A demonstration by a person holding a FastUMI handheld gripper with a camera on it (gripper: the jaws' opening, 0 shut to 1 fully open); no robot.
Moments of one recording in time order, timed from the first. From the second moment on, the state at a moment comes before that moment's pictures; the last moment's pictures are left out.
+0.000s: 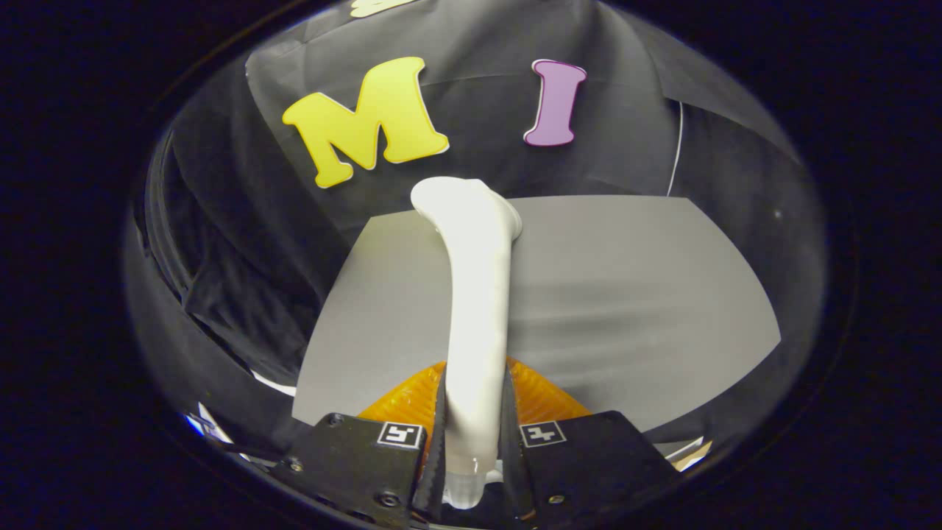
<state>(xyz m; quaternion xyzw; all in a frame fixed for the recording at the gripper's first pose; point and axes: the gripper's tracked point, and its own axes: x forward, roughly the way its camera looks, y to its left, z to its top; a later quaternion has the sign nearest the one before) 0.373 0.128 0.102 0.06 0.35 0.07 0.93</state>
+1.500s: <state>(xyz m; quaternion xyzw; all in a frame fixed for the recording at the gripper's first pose) 0.224 0.251 0.329 0.09 0.00 0.16 0.98</state>
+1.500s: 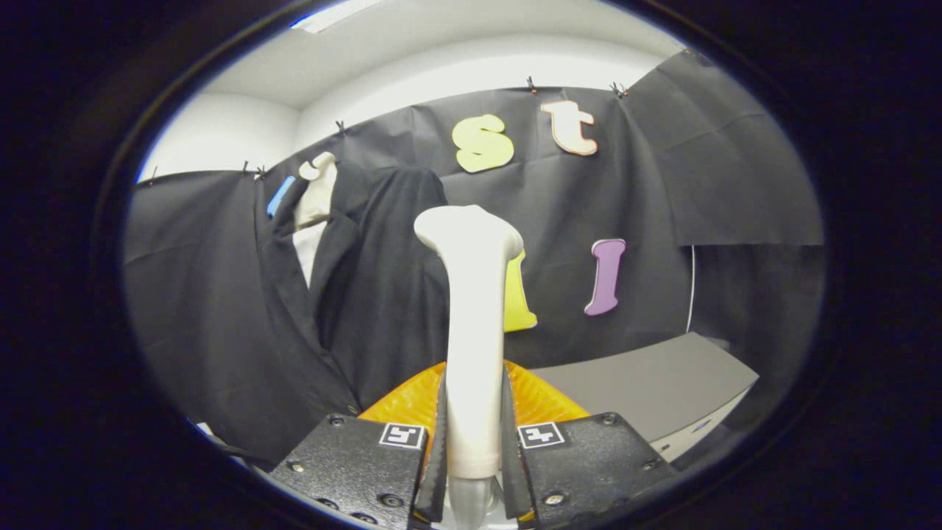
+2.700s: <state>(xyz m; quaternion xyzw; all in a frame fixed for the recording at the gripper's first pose) 0.228 0.365 0.414 0.03 -0.17 0.17 0.97</state>
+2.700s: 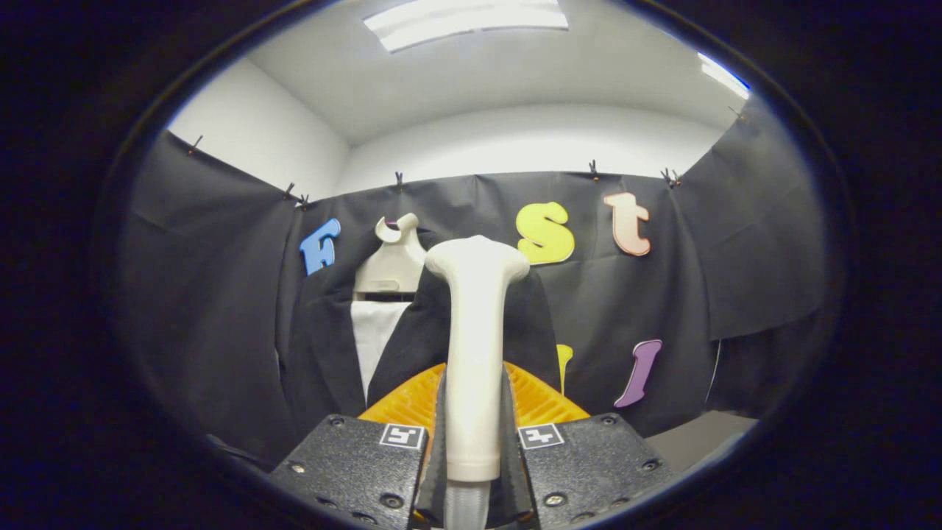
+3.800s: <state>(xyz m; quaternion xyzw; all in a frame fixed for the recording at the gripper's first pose) 0.223 0.364 0.321 0.01 -0.11 0.15 0.98</state>
